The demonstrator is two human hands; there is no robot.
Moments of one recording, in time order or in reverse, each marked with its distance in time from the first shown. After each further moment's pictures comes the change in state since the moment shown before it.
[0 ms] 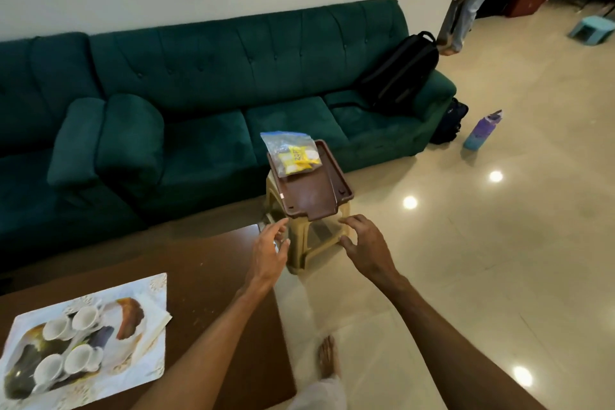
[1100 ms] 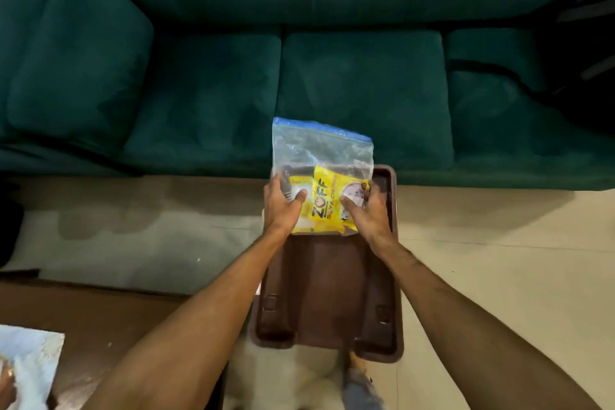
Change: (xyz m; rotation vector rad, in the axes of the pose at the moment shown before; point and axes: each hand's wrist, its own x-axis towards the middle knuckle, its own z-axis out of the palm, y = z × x) left_hand 0.554 -0.227 0.202 -0.062 0.274 -0.752; right_hand 0.585 0.219 0.261 0.435 -0.445 0.467
